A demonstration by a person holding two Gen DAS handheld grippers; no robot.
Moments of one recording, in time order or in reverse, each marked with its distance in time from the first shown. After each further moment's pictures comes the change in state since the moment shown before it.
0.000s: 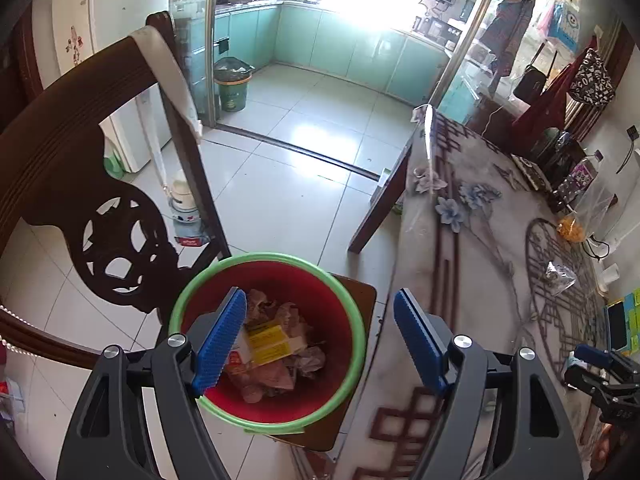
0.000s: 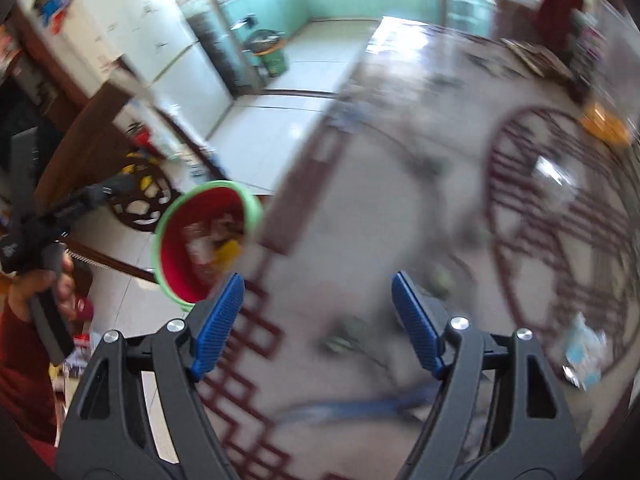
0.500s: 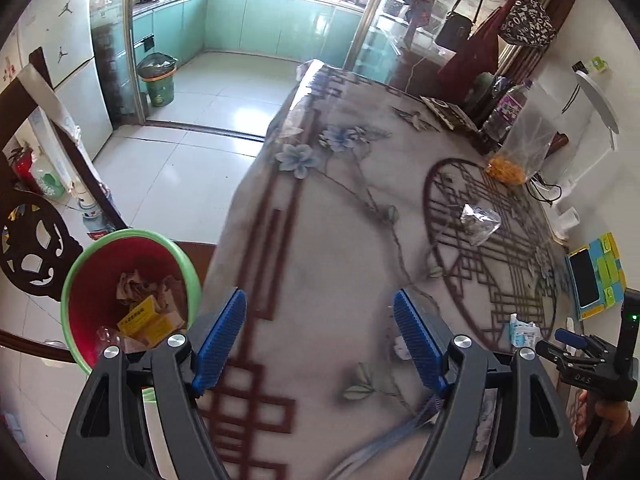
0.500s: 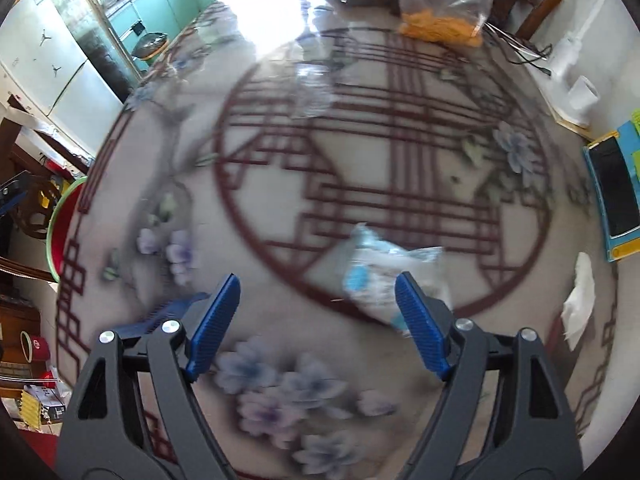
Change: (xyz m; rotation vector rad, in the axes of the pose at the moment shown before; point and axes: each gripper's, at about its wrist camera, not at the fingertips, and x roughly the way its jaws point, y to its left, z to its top) left arm 0.011 -0.176 -0.049 0.135 0.086 -0.145; right arm -0.043 -0.202 -0.067 0.160 0.052 -0.258
